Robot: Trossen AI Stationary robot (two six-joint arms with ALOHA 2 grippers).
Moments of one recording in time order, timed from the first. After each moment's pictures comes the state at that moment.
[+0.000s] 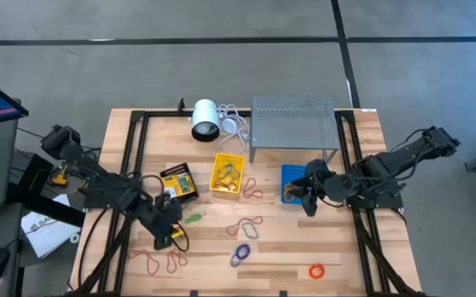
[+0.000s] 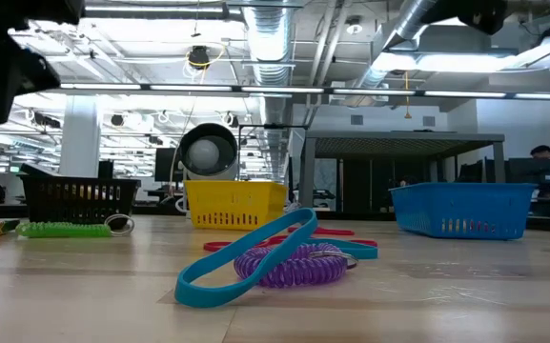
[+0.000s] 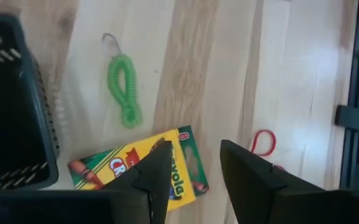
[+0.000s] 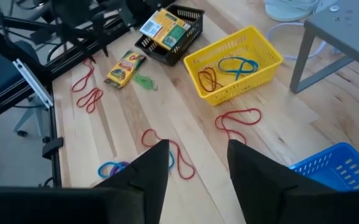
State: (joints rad) left arm -0.64 1.20 0.77 -0.67 -0.18 -0.80; right arm 0.45 1.06 1.02 -0.69 0.50 0.84
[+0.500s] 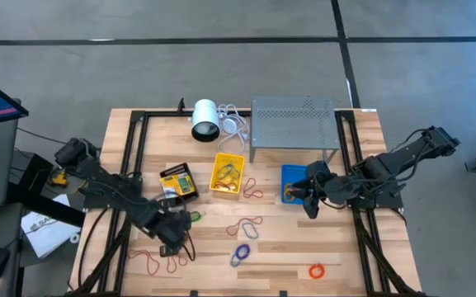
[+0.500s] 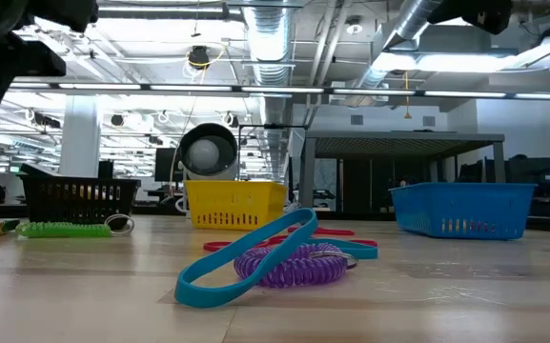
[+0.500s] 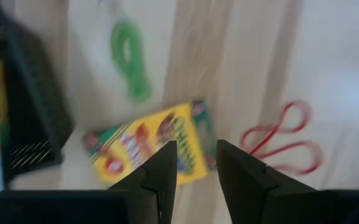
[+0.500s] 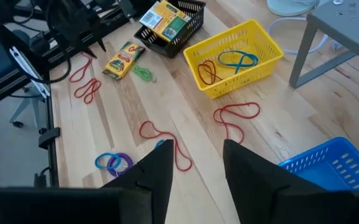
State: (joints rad) left arm -0.65 1.51 1.04 -0.97 -0.12 -0.78; right arm 0.48 1.06 1.02 -0.72 0.50 0.84
